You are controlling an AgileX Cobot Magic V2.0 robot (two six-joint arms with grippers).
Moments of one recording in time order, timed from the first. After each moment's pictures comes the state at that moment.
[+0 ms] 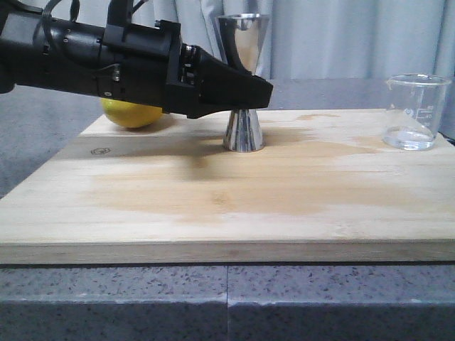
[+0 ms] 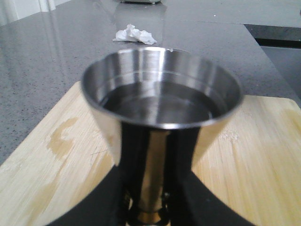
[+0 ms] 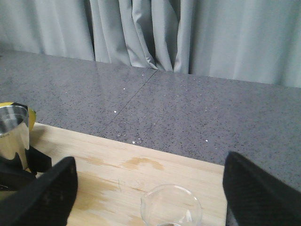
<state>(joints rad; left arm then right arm) -0.44 1.90 -1.09 -1.78 1.11 2.31 0.35 0.85 -0.45 0.31 -0.21 -0.31</state>
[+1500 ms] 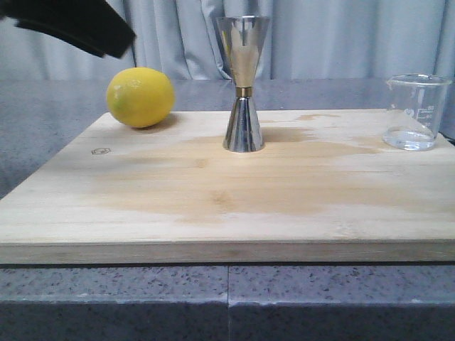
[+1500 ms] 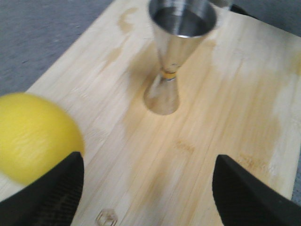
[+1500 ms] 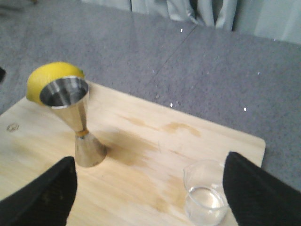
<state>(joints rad) -0.27 1.37 -1.09 -0.89 0.93 1.17 0.32 0.85 -0.76 0.29 0.41 -0.31</state>
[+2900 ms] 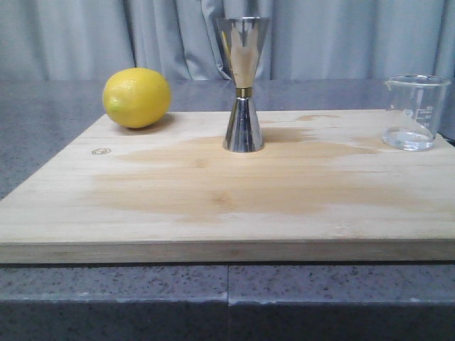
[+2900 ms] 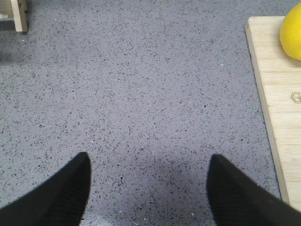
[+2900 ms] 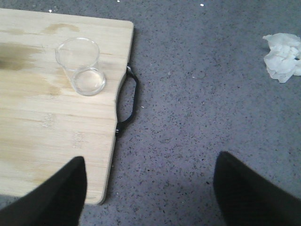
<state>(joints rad) -0.15 0.72 -0.95 0.10 1.08 -0.10 -0.02 0.58 -0.88 0.06 1.05 -0.13</state>
